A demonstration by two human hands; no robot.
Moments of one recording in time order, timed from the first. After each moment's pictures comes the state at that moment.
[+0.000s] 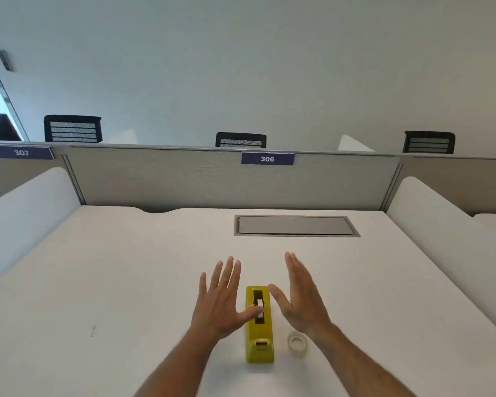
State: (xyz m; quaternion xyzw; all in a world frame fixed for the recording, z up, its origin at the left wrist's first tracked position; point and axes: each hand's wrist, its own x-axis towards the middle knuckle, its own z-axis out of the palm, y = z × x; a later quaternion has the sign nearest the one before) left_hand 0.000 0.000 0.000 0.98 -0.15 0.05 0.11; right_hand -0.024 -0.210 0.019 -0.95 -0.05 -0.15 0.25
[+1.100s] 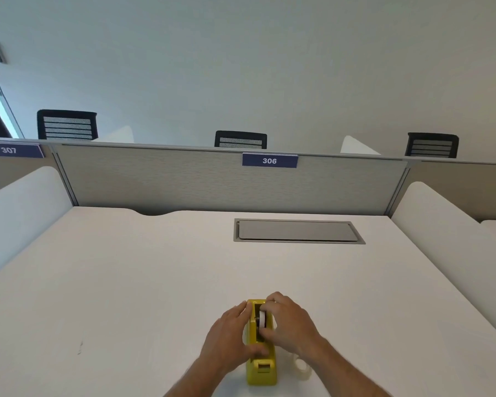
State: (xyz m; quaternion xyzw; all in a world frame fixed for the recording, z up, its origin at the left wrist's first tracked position) left_hand -0.006 -0.016 -0.028 0.95 -0.15 -0.08 0.27; right_hand -0.002 -0.192 0.002 -0.98 -0.12 0.02 0.17
